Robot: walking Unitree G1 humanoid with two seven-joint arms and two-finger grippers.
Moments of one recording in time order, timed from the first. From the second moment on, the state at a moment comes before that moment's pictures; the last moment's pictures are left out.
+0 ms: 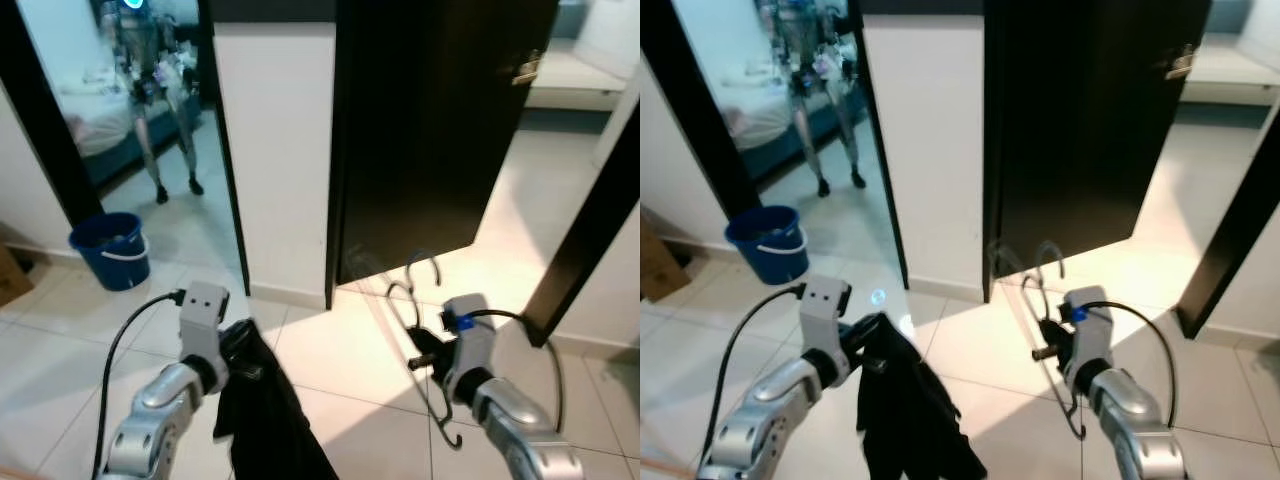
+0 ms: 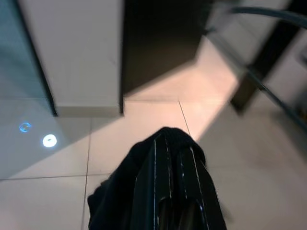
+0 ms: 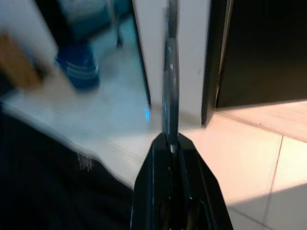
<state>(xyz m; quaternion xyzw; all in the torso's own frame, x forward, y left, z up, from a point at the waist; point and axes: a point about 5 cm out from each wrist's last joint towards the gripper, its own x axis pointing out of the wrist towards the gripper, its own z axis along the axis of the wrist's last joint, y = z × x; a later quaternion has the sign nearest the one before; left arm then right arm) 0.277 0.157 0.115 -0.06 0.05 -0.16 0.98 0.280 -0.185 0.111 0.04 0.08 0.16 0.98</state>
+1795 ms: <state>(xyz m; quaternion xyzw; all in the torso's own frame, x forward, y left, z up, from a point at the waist) 0.272 0.139 0.129 -0.12 0.05 -0.20 0.97 0.276 -0.186 0.119 0.08 0.13 0.20 0.97</state>
